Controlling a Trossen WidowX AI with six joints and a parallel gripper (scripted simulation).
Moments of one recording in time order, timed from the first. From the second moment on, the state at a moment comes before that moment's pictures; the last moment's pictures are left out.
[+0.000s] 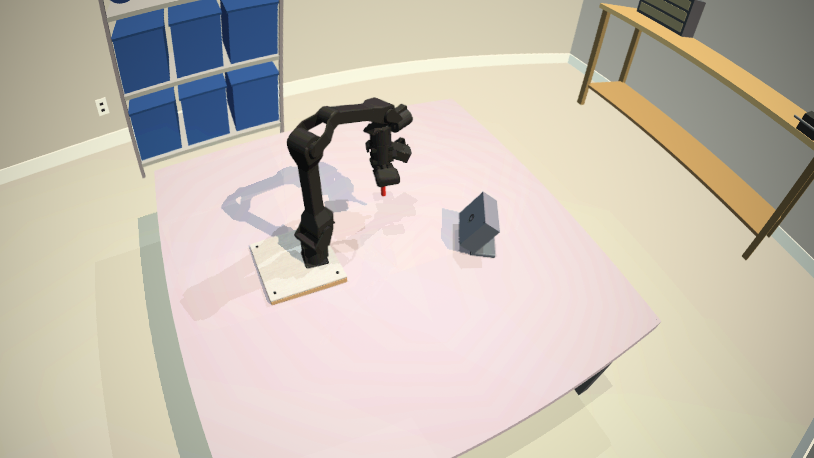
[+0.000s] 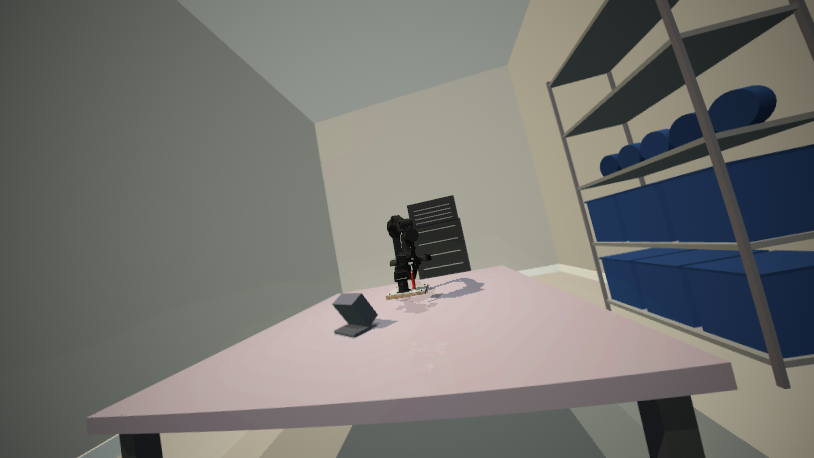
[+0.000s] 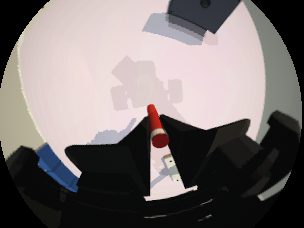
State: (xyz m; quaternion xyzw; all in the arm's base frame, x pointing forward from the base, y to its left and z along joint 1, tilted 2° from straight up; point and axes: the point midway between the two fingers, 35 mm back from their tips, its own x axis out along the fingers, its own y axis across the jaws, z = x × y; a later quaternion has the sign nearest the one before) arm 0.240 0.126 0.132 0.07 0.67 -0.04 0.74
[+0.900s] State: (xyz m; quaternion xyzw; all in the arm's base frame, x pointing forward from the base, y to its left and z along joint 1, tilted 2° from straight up) arm 0.273 0.105 0.123 0.12 0.57 -0.10 0.81
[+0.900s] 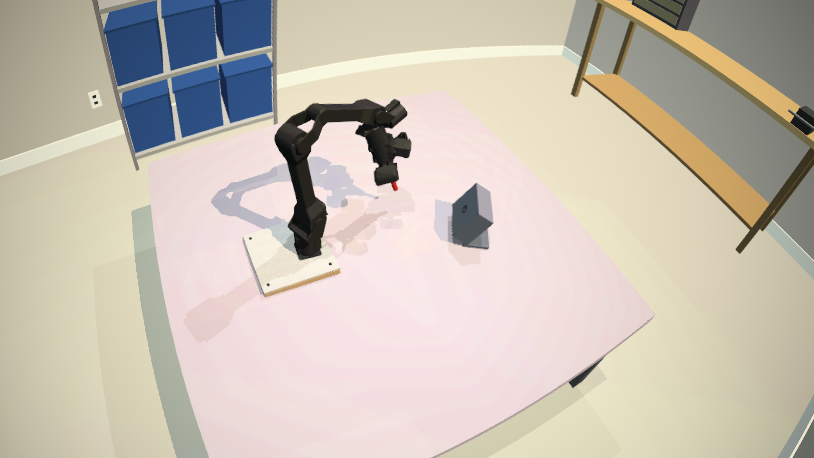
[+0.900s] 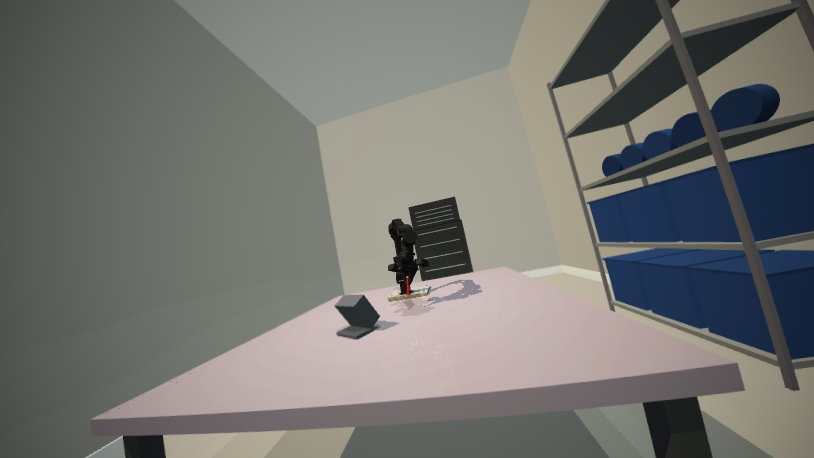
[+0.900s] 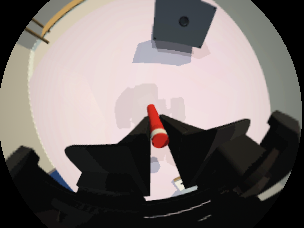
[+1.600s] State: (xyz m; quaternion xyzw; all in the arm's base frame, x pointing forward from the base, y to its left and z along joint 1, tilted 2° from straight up) arm 0.294 0.087 0.122 0.16 0.48 -0.15 0.85
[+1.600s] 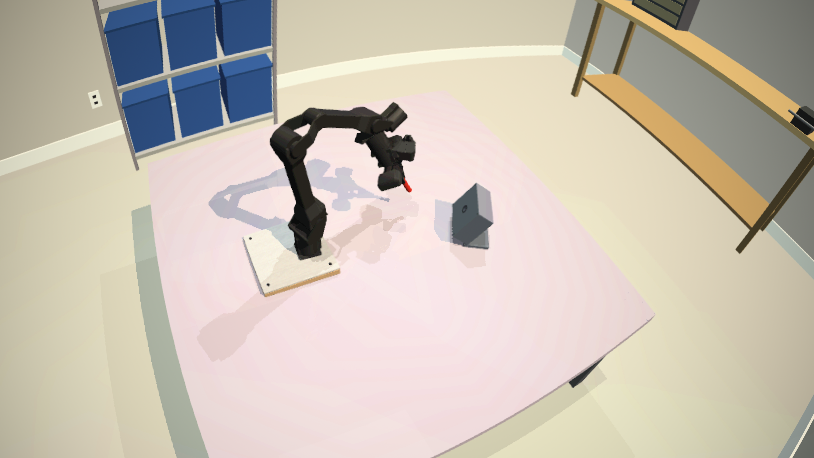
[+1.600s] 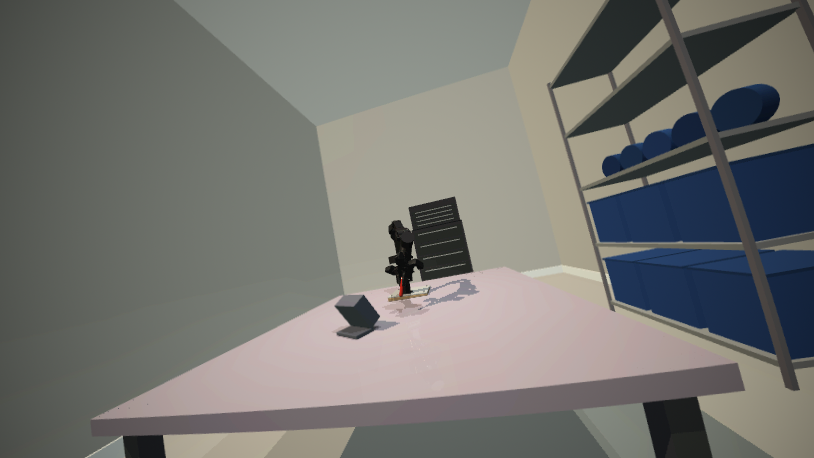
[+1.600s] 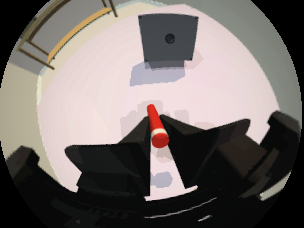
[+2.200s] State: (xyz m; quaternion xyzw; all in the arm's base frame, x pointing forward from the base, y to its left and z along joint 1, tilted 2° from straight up) arm 0.308 0.068 0.125 0.20 0.40 -0.19 0.87
